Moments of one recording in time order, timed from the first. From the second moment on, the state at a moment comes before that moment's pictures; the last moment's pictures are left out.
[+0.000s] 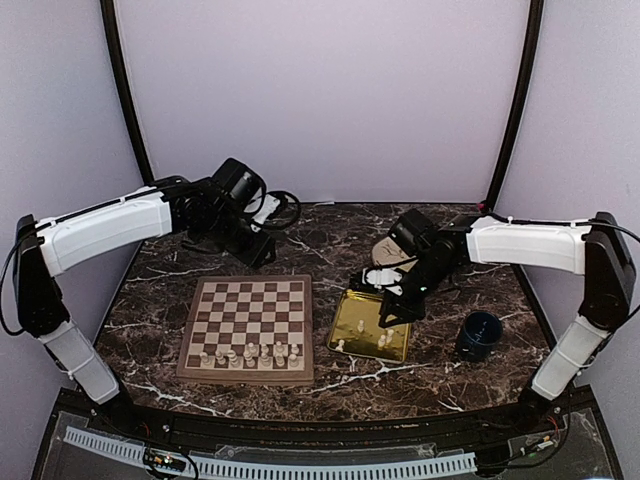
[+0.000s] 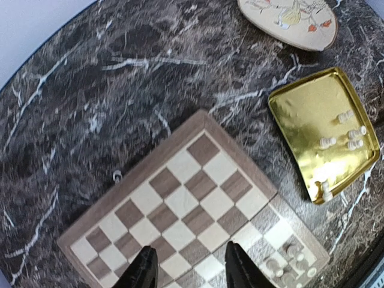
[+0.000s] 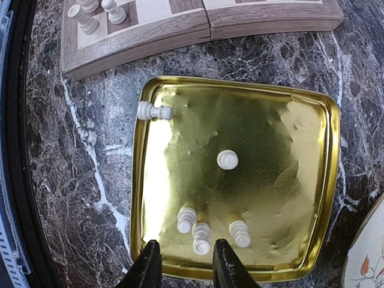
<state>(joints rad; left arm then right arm) -0.74 1.60 1.43 -0.83 -0.09 -0.07 0.72 1.64 1.17 -0.78 -0.37 -0.62</state>
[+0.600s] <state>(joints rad) -0.70 1.71 1.34 -0.56 0.01 0.09 0.75 1.73 1.17 -0.79 -0.22 -0.62</state>
